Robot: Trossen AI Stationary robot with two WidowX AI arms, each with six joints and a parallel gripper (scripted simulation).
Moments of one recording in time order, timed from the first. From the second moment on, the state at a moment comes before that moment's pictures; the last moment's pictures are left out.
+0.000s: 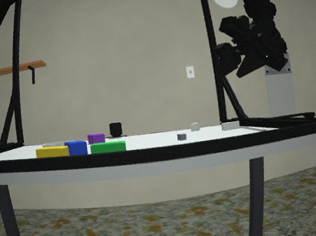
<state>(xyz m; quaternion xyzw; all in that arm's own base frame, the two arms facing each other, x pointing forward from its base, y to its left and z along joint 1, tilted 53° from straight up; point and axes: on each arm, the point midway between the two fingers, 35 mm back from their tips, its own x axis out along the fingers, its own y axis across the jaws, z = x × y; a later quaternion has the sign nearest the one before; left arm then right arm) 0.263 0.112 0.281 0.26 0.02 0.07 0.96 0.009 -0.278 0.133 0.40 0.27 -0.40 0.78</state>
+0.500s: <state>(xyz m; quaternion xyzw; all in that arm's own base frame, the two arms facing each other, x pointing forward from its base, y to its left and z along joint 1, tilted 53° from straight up) 0.281 0.107 0.274 0.22 0.04 0.04 0.97 0.056 -0.304 0.146 0.40 0.28 -0.40 0.78</state>
